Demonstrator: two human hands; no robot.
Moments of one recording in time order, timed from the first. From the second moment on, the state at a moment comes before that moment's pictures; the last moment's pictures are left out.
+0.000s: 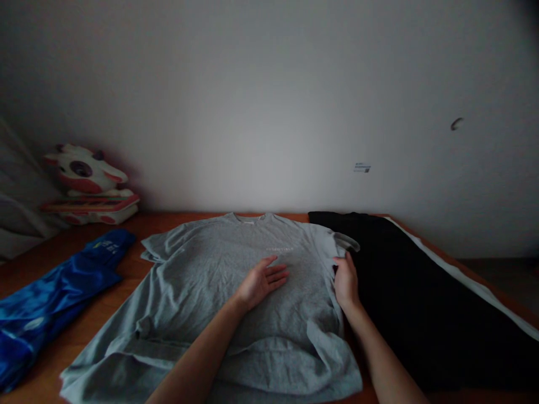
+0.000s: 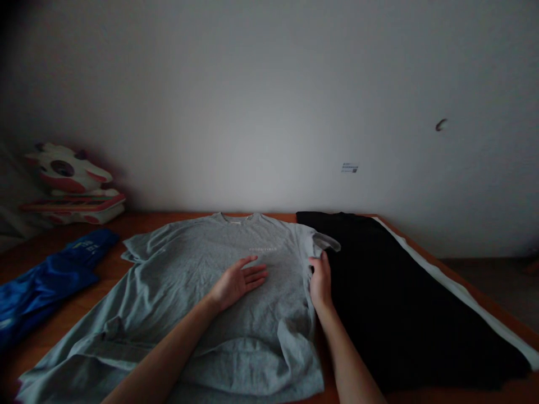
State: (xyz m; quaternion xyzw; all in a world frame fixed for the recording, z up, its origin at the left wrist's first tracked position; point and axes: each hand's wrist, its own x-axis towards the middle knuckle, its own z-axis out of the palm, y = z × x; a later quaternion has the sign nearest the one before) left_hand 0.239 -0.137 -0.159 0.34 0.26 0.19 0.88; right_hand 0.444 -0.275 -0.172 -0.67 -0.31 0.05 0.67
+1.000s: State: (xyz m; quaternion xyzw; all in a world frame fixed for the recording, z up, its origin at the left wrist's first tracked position) left_hand 0.329 -0.102 -0.135 0.80 0.37 0.24 0.41; right_hand 0.402 -0.275 -0.183 -0.72 -0.62 -0.02 0.31
